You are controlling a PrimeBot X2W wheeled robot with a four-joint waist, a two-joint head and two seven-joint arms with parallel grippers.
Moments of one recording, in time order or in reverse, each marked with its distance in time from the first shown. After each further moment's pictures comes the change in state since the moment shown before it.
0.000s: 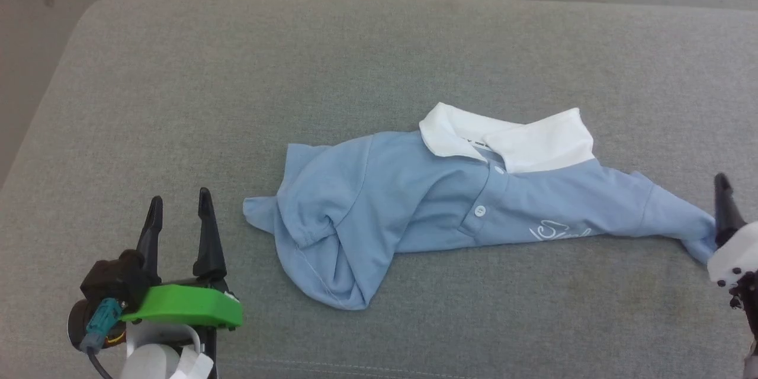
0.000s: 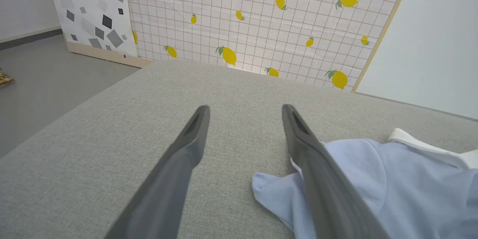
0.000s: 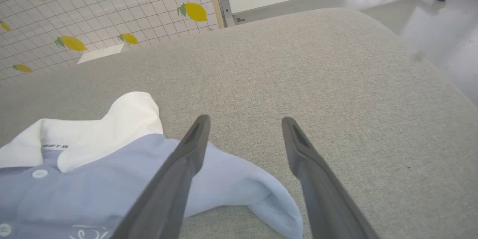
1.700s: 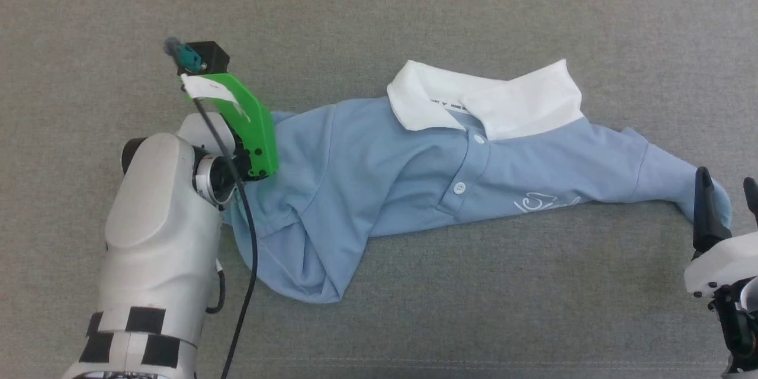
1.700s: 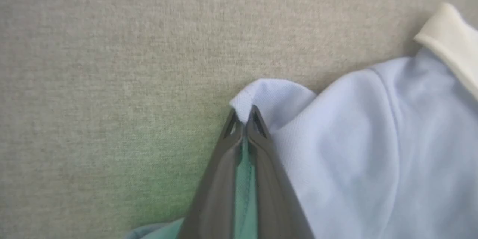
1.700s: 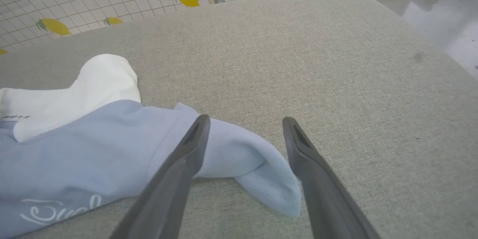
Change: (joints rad) left arm -0.716 0.050 -0.147 0.586 -0.110 -0.051 0.954; right arm 0.079 0.041 0.076 -0.095 0.017 0.000 -0.169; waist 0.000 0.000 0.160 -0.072
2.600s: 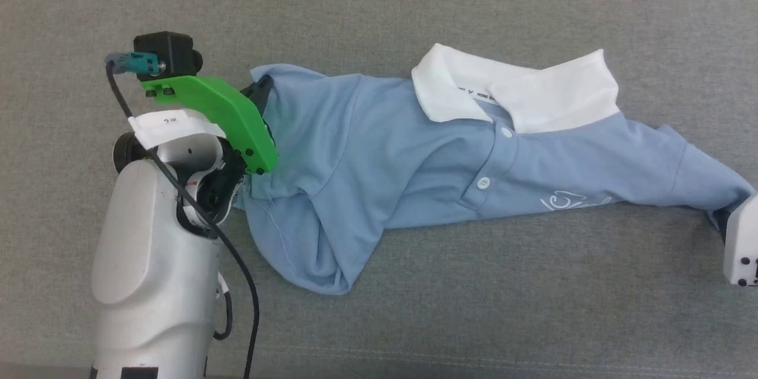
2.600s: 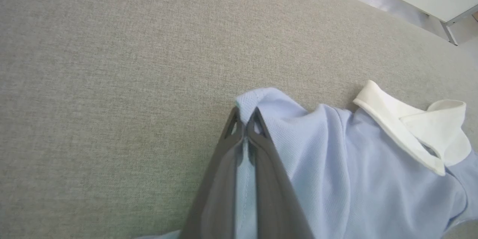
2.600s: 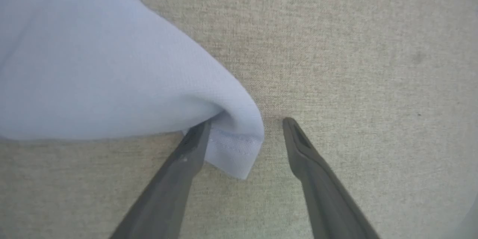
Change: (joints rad) left arm 0.193 -0.034 0.060 -0.449 -0.096 0.047 -0.143; right arm -0.084 -0.223 0.097 -0.014 -0.108 0.000 0.732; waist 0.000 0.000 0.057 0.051
